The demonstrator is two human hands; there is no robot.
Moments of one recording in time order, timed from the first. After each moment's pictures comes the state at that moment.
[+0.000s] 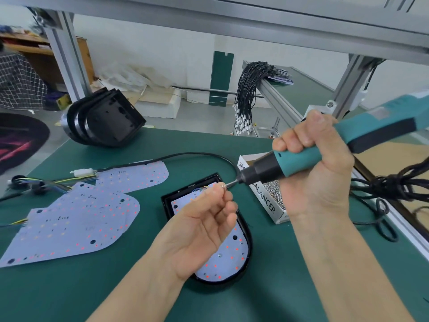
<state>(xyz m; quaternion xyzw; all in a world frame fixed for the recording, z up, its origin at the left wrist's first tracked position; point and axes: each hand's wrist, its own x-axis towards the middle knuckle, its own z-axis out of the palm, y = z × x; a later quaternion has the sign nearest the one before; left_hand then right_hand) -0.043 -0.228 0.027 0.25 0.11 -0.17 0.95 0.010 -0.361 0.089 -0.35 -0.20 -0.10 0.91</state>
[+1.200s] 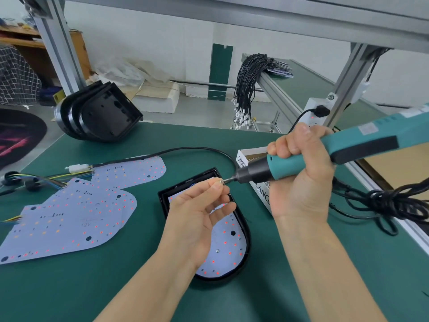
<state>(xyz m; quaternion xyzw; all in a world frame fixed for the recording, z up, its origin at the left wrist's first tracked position) -0.032 -0.240 0.010 0.41 0.12 0.02 0.91 0.013 -0.355 0.065 -0.35 -0.17 -0.18 0.90</state>
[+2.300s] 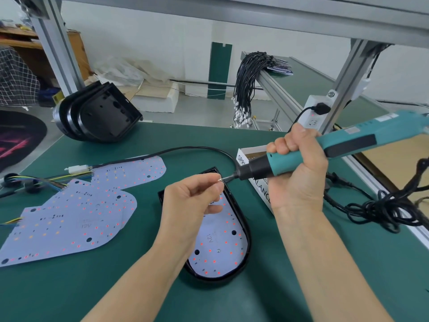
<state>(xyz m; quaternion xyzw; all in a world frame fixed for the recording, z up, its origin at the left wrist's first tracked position) -0.021 -0.228 0.002 0.60 0.09 0.11 0.78 0.032 -0.358 0.056 -0.31 -0.11 -0.14 0.93</state>
